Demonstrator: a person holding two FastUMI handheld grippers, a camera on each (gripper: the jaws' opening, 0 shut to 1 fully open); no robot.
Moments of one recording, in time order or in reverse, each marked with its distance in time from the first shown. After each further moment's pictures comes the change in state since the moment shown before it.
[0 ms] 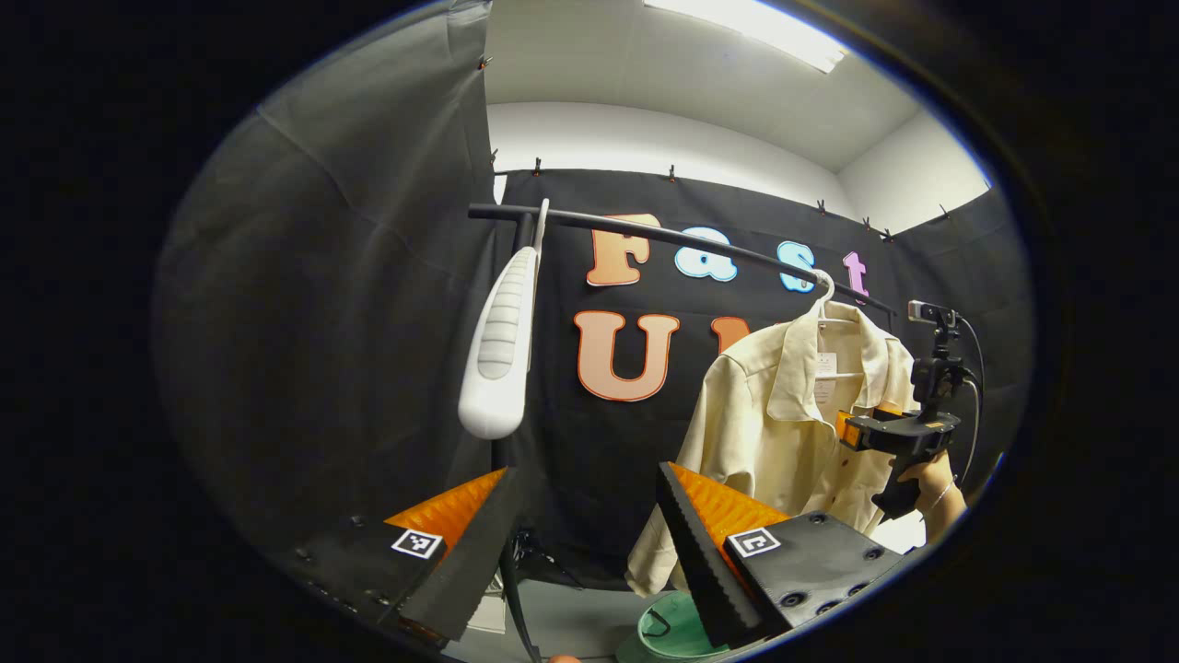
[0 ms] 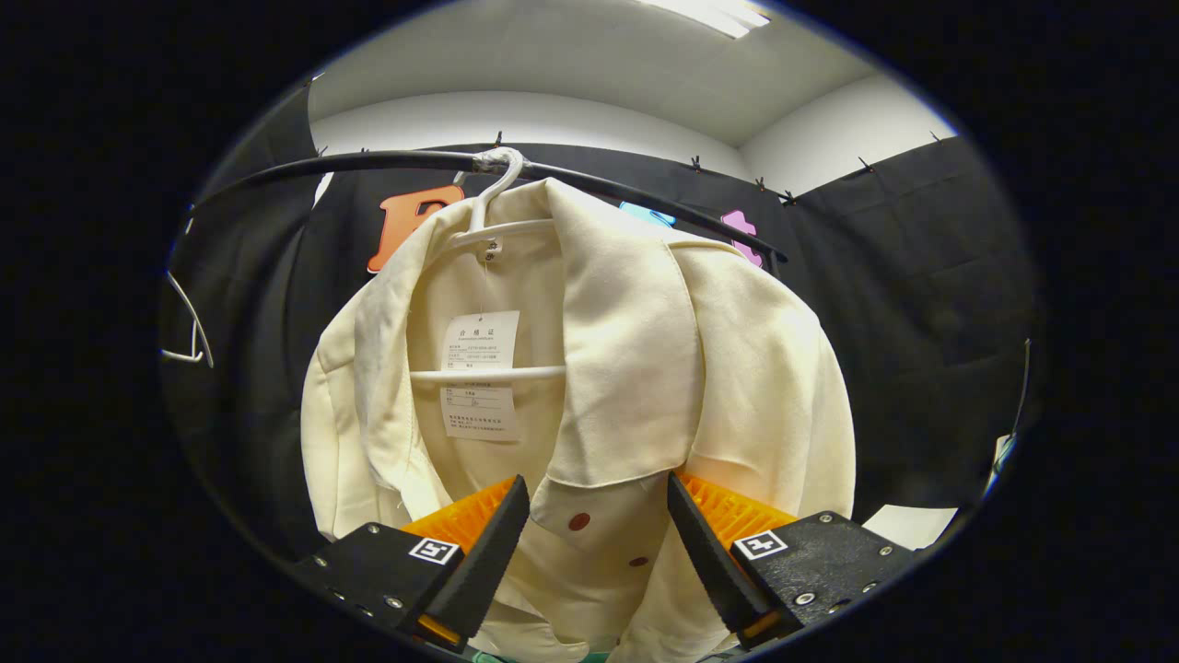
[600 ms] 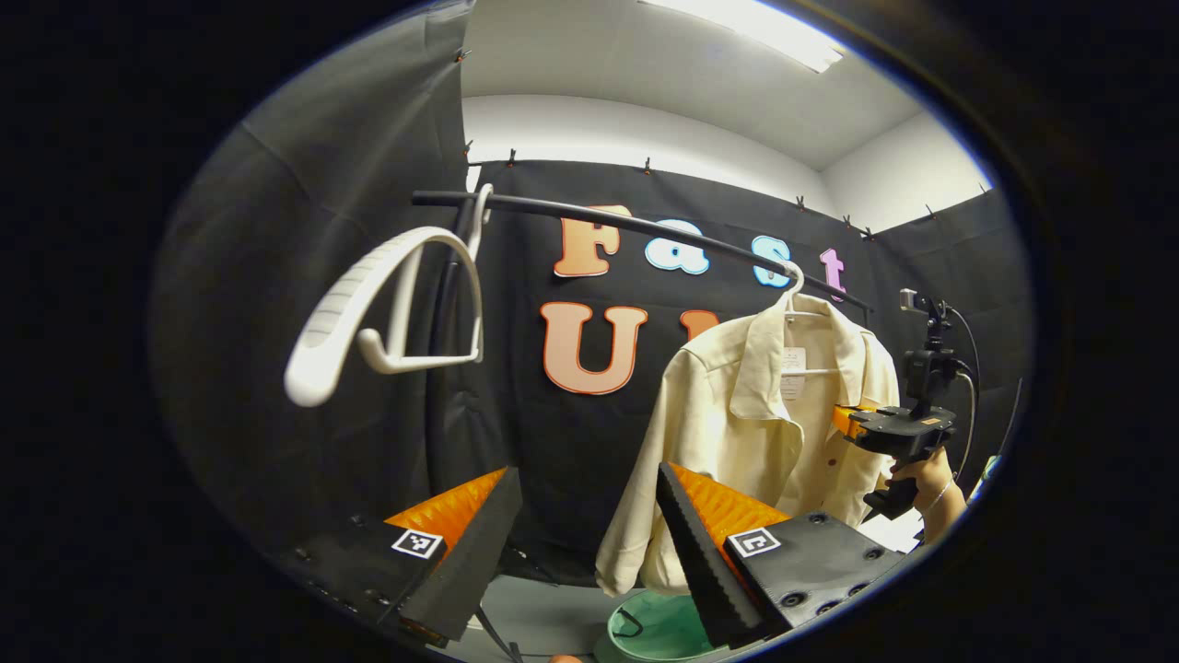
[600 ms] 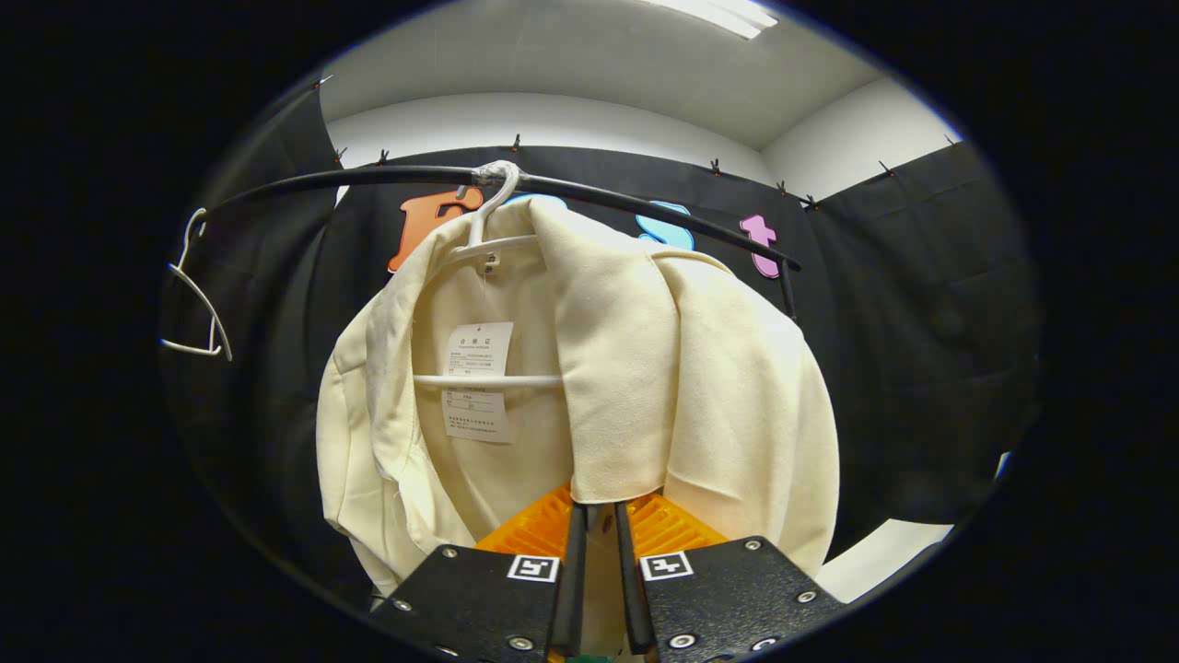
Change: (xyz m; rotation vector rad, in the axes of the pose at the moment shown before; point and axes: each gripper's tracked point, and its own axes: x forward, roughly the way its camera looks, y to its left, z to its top) left arm 0.014 -0.060 -0.006 -0.006 0.020 -0.084; right arm -0.013 -0.022 0.008 -0.031 0.003 0.062
